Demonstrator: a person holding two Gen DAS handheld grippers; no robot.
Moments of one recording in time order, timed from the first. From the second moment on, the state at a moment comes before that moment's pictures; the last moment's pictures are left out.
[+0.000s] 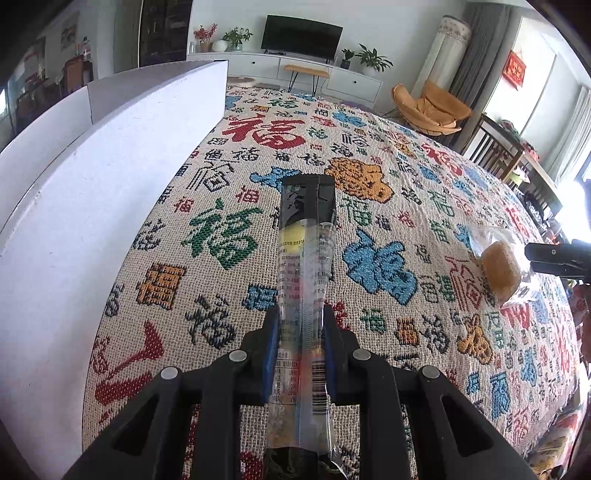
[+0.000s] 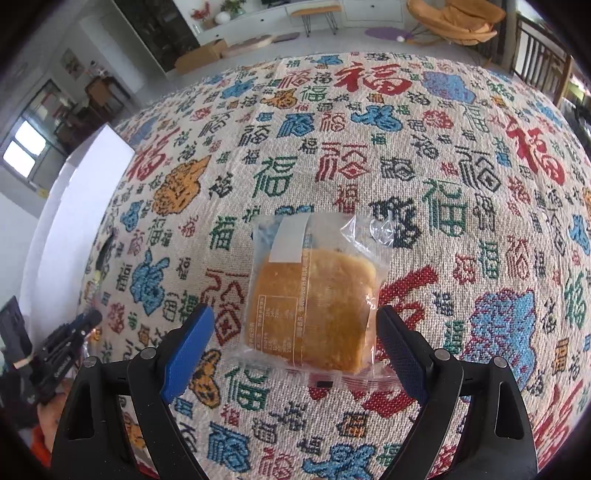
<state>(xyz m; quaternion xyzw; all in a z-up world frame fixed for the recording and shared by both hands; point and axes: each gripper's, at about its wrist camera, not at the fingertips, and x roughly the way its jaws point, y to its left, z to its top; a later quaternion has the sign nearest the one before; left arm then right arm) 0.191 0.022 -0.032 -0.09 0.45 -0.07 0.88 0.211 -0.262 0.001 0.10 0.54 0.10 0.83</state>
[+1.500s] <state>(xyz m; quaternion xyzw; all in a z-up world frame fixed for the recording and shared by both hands) 0.092 0.238 0.069 -0.16 0.32 0.26 0.90 0.193 0.164 0.115 -0.09 0.36 0.40 0.84</state>
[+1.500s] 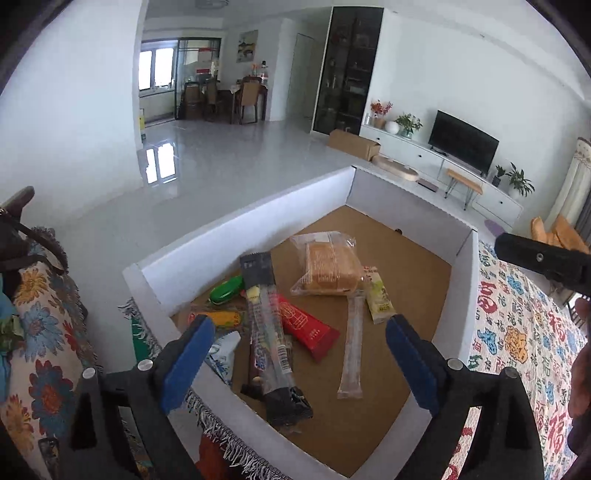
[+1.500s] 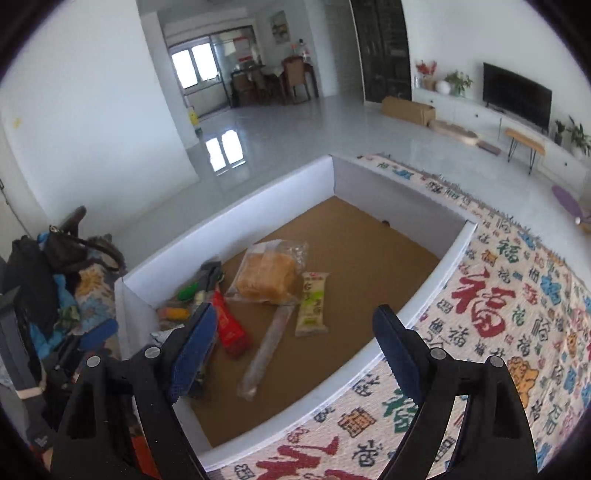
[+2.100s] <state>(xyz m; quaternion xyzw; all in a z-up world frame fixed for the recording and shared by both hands) 0.058 0.228 0.103 -0.12 0.29 0.34 0.89 0.161 0.154 0.135 -0.11 0.33 0.41 0.84</state>
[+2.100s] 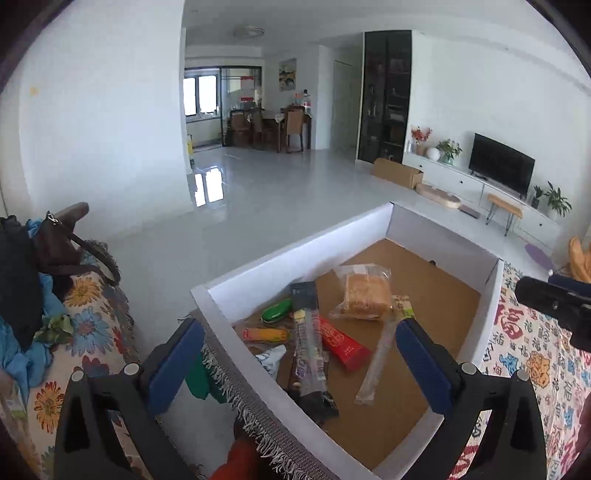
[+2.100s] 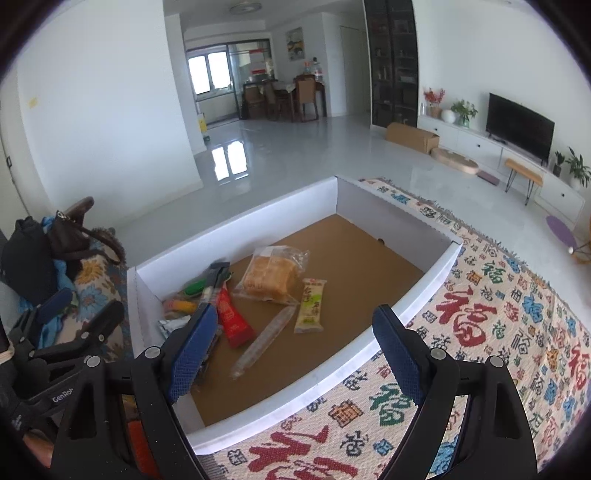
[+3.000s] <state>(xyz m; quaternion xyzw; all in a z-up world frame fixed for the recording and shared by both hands) 0.082 0.225 0.087 -0.06 0.35 0.28 0.89 0.158 0.177 0.121 -0.16 0.35 0.40 0.83</state>
